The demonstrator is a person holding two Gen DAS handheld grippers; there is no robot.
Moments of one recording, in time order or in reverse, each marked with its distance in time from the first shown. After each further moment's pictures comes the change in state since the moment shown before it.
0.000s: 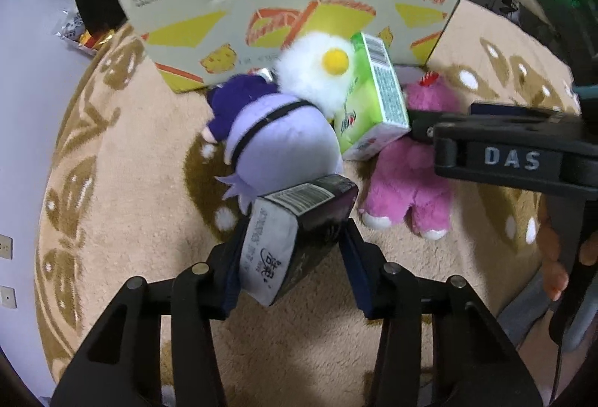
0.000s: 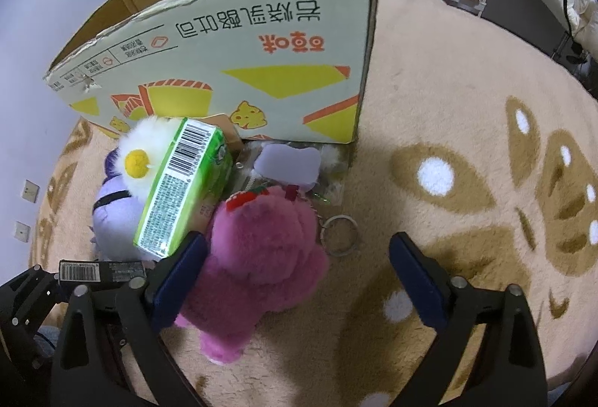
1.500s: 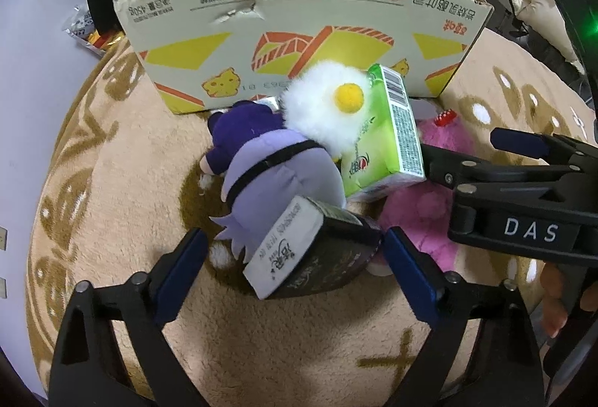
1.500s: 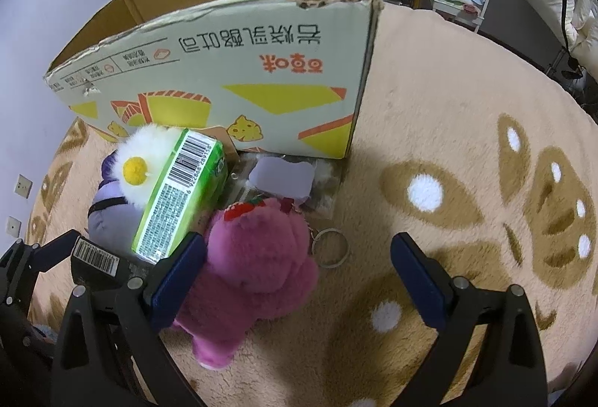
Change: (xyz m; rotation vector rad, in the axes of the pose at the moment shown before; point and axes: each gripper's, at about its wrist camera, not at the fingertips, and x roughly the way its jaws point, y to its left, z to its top) left arm 0.015 -0.002 0.021 -0.051 -0.040 -0.002; right arm -0.006 0.007 0.005 -0.046 -0.032 -0.081
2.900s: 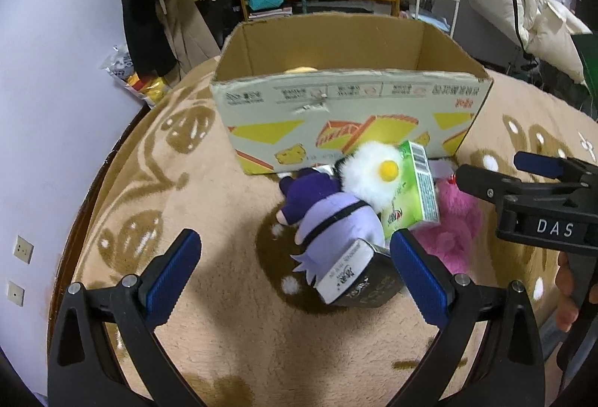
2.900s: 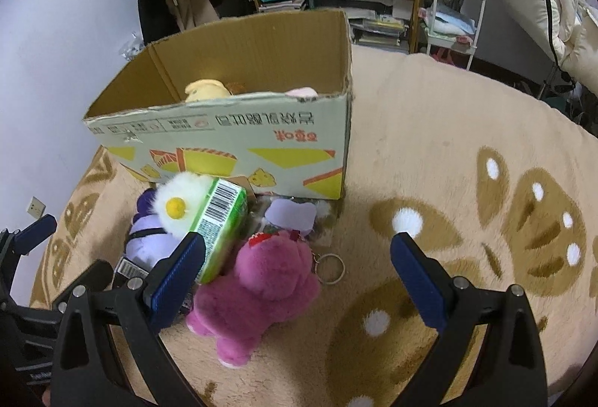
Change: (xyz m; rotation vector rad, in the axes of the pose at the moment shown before) left arm -0.054 0.020 0.003 -0.001 -0.206 0.124; right arm -0.043 -0.009 0.000 0.031 -0.161 0.039
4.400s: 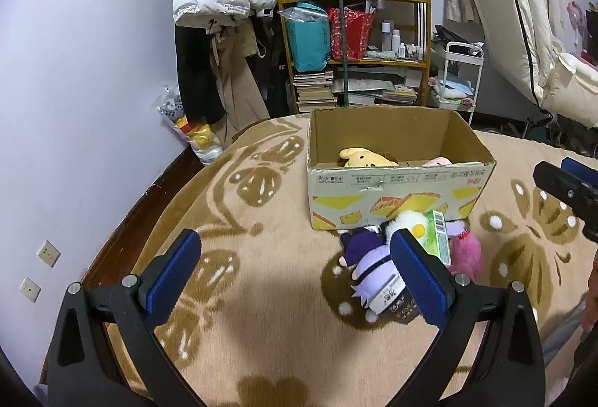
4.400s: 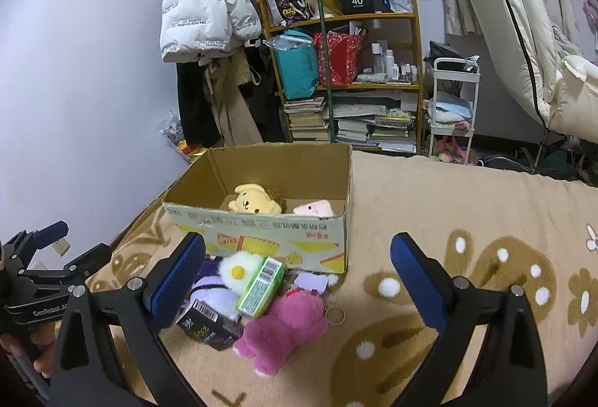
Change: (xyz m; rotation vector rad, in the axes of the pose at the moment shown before) left arm -0.091 0.050 0.003 -0.078 -0.236 0.109; right arm -0.113 0.007 -0.008 -0.046 -0.370 0.073
